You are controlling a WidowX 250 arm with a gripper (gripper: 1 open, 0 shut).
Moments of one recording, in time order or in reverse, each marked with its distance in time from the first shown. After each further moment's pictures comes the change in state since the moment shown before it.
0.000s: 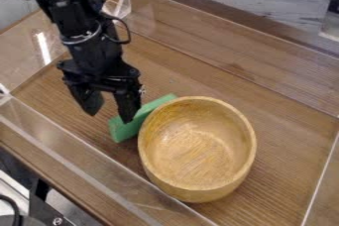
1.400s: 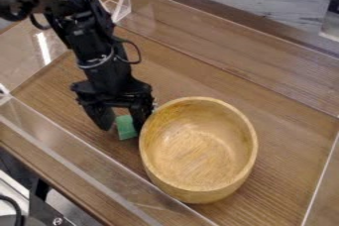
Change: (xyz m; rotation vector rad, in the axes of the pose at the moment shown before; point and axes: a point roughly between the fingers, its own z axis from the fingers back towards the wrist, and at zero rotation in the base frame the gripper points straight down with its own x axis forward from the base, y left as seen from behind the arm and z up) arm 0.007 -0.013 -0.036 -0.029 -0.002 0.052
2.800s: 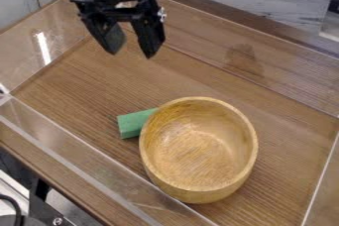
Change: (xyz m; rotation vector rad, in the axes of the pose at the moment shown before) arm 0.020 -0.030 0.109 -0.089 -0.102 -0.162
